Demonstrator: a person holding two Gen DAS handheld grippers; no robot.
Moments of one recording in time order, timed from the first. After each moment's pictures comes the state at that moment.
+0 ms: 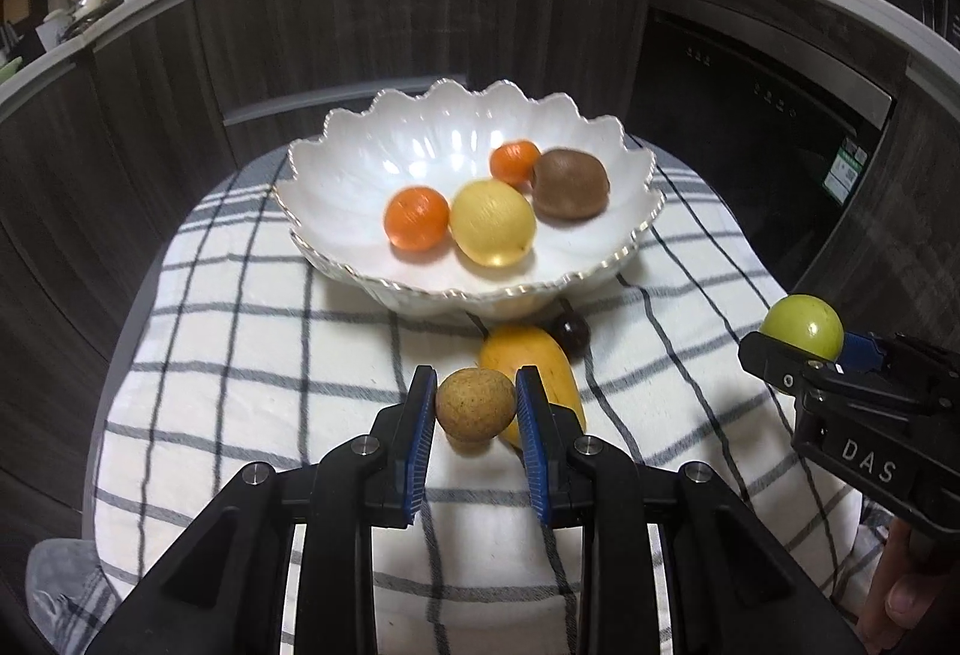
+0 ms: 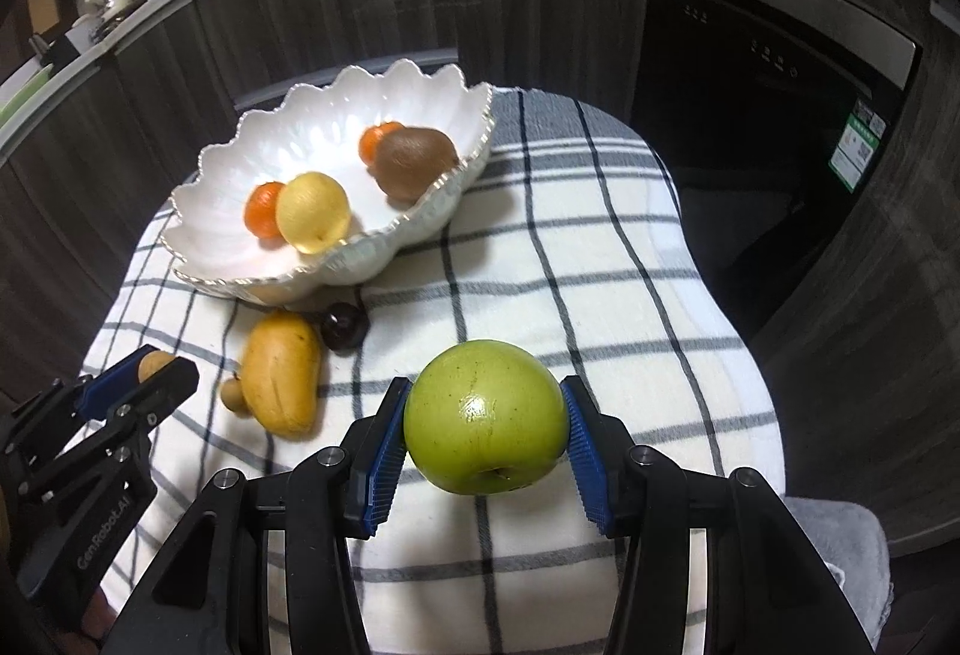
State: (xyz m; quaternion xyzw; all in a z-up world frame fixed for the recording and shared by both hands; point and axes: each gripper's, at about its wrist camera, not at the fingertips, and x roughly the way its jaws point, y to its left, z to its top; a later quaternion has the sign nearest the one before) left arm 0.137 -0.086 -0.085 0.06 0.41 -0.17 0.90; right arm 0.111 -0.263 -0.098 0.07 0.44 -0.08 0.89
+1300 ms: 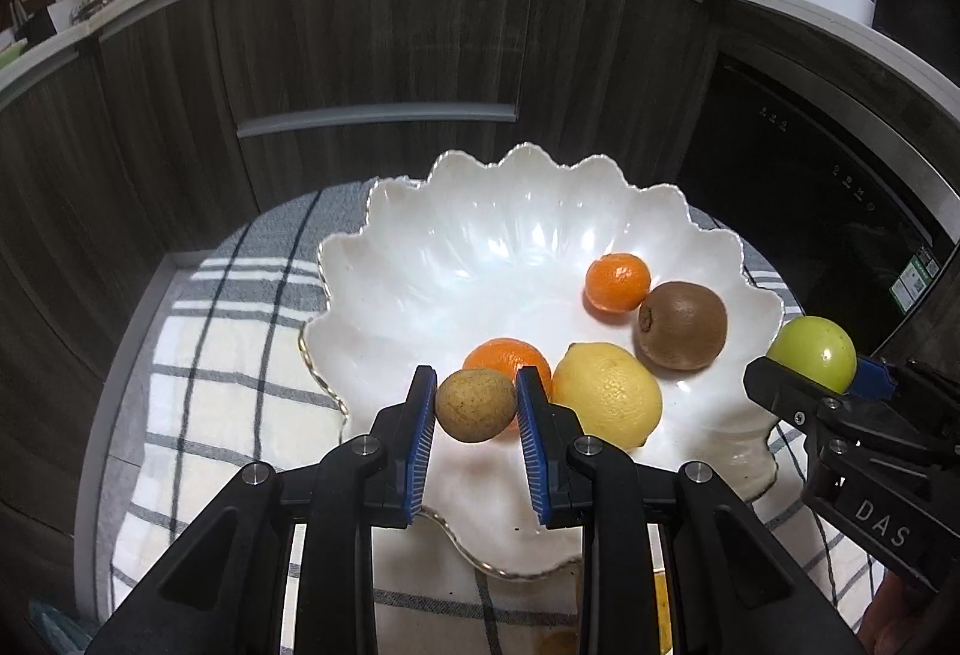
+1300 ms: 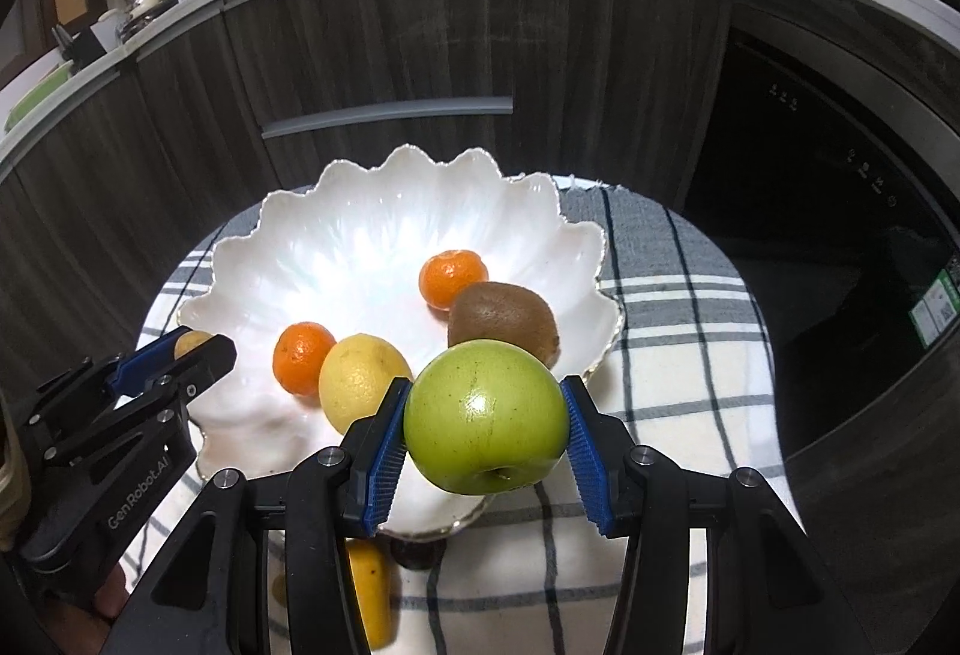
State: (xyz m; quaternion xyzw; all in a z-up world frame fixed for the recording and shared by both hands) left arm 0.265 -0.069 -0.082 0.02 0.41 -0.15 0.90; right arm 0.231 -0.238 -0.075 0.04 0.42 -0.04 0.90
